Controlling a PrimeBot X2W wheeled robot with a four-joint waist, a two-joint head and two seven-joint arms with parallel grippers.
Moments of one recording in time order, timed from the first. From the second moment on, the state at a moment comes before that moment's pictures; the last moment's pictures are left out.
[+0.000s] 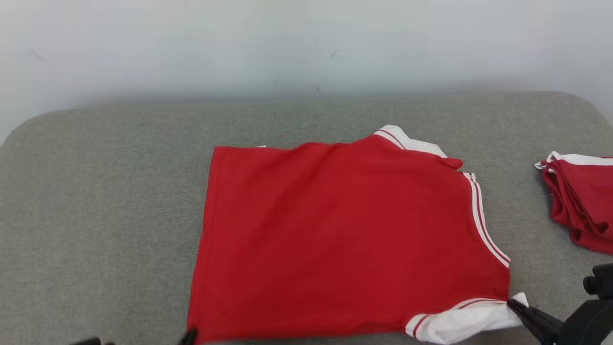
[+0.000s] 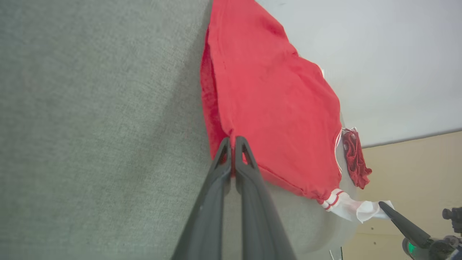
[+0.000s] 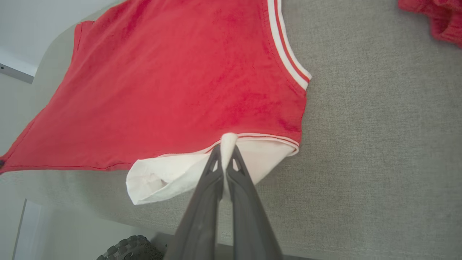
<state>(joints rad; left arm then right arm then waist) 0.13 0.35 -0.24 -0.19 -1.13 0.11 0.21 0.19 -0.31 -0.26 -0.31 0.70 0.13 0.87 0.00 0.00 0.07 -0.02</state>
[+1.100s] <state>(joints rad) 0.16 0.42 -0.32 -0.14 -0.93 0.19 0.17 0.23 -0.21 -0.34 -0.44 0.67 0.13 0.91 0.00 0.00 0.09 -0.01</state>
